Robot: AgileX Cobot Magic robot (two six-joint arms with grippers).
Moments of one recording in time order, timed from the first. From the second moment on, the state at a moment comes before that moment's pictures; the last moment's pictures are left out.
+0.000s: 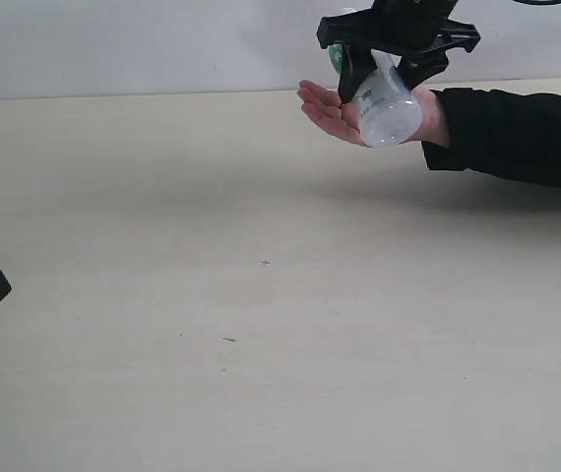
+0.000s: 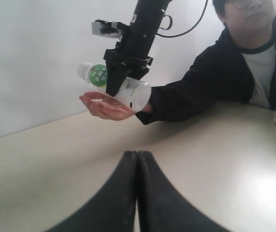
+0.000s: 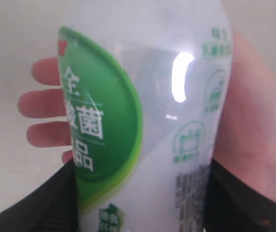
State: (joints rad) left arm -0.81 0.43 -0.02 0.05 -0.31 -0.08; right arm 0.30 2.14 -1.97 0.19 1.20 0.04
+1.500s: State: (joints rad) left arm -0.81 0.43 -0.02 0.05 -0.31 -0.08; right arm 0.30 1.83 -2.01 0.19 1.12 -0.05
